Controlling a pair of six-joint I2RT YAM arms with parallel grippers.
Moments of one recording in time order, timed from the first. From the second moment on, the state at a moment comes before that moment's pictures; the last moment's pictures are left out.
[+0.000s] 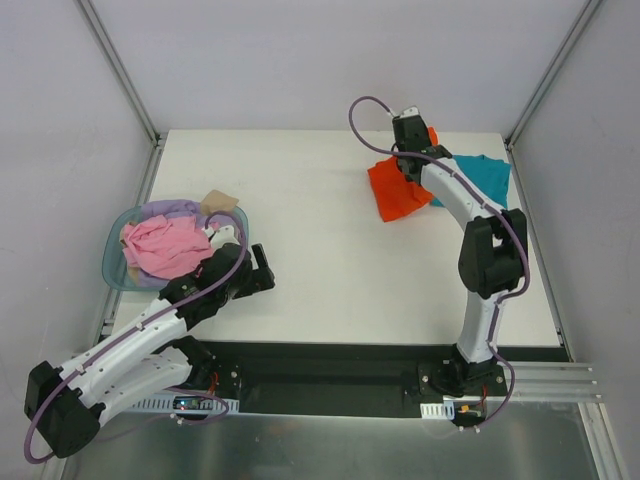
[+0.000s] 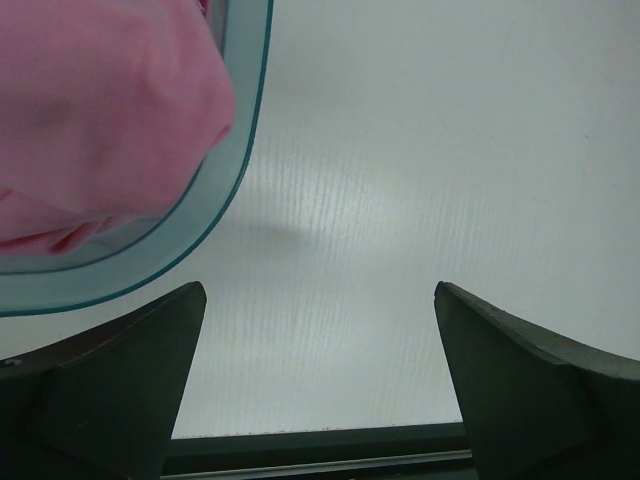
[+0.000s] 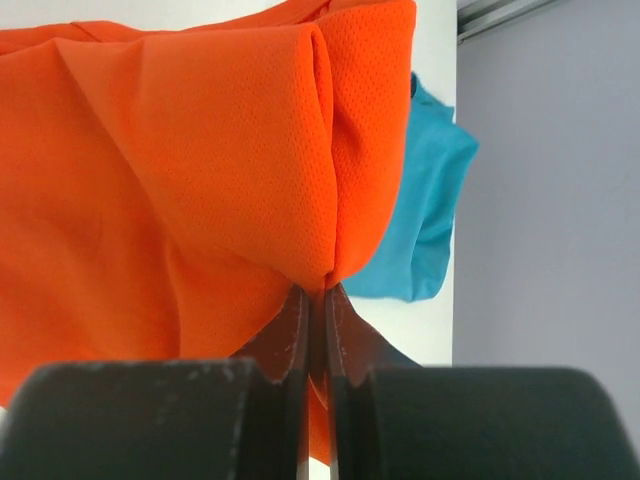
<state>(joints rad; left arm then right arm) -0.68 0.80 0.57 -0.59 -0.31 -0.80 0.35 1.94 1.67 -0.49 0.66 -0.22</state>
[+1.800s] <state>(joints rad) -0.68 0.90 0.65 -0.67 -0.36 -0.81 0.04 2.06 2.06 -0.76 0.56 -0.06</state>
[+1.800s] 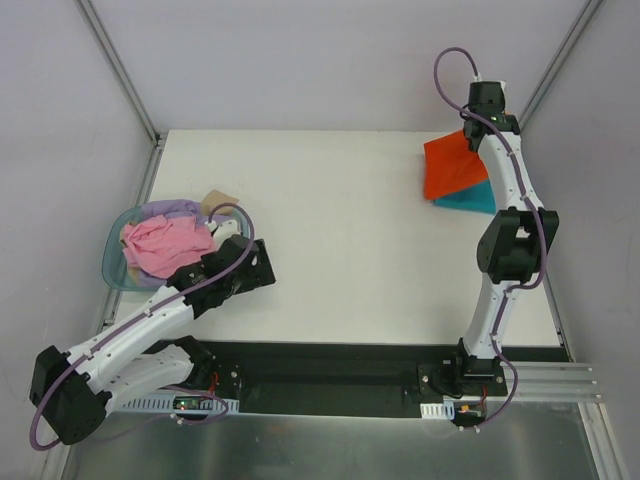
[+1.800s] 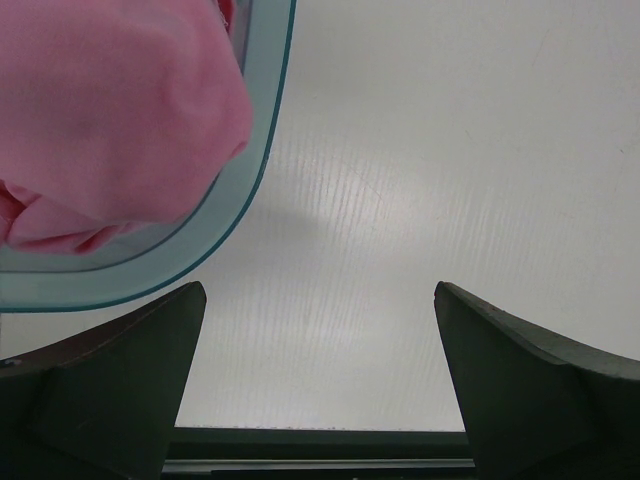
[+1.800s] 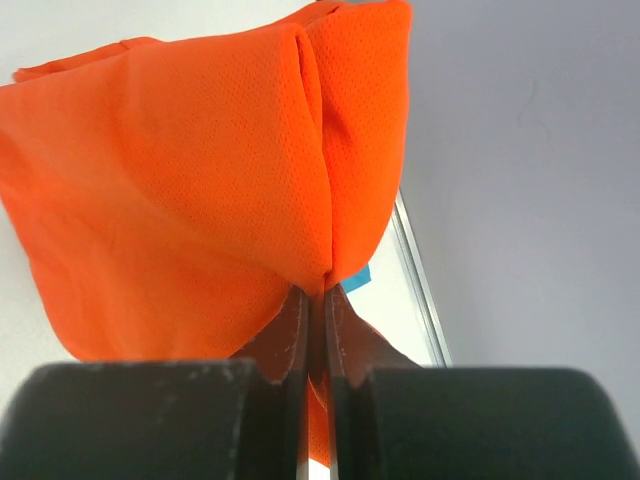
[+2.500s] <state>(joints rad) -0.67 1.01 0.72 -0.67 -0.35 -0.81 -0.23 2.33 2.04 -0.72 0.33 0.00</state>
